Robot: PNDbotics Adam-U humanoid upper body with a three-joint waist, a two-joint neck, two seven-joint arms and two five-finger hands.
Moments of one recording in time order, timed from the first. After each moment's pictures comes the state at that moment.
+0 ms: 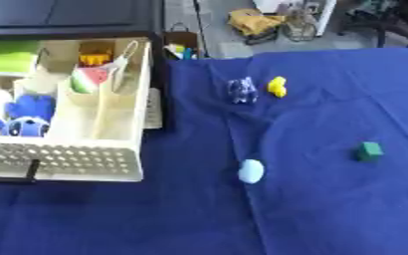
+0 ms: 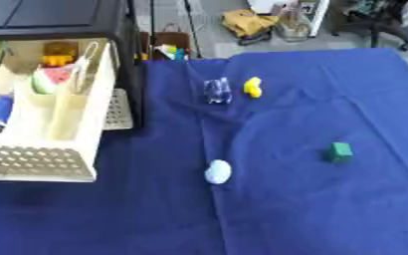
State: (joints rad) left arm -0.59 0.32 0.13 -1.99 0.13 -0.50 0.35; right arm -0.72 -0.97 0.08 -1.75 0.68 0.24 0.08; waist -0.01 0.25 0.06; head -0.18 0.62
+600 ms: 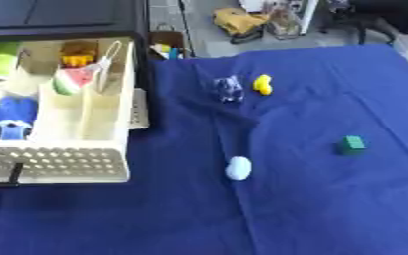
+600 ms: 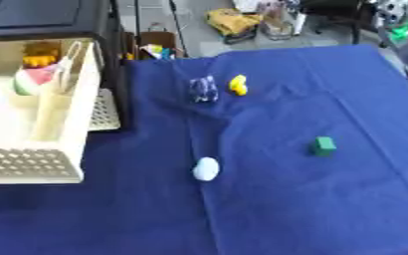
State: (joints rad) left arm -0.59 0.32 0.13 -1.99 0.13 -0.50 0.34; right arm -0.76 -1.01 0.16 -1.48 0.69 0.08 0.24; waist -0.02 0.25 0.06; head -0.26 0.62
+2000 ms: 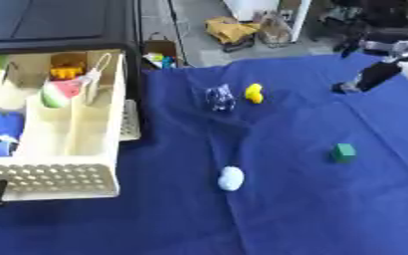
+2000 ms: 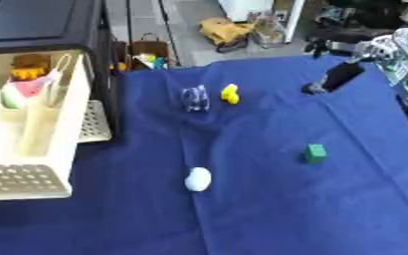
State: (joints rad) left arm -0.59 0.32 0.13 -1.99 0.13 -0.50 0.34; right arm -0.71 -1.00 0.12 -1.20 0.64 -0.06 0.65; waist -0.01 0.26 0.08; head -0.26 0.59
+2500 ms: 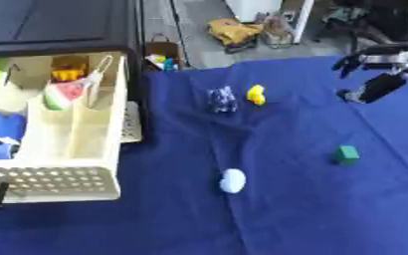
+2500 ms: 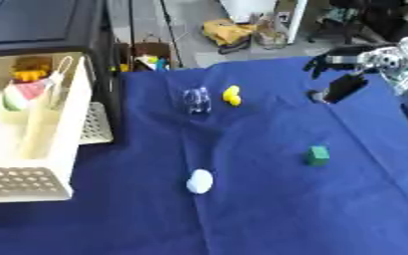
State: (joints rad) left arm -0.59 0.32 0.13 -1.99 0.13 -0.50 0.34; right arm -0.65 -1.03 0.09 -1.30 0.57 -0.01 0.80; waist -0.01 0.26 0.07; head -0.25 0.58
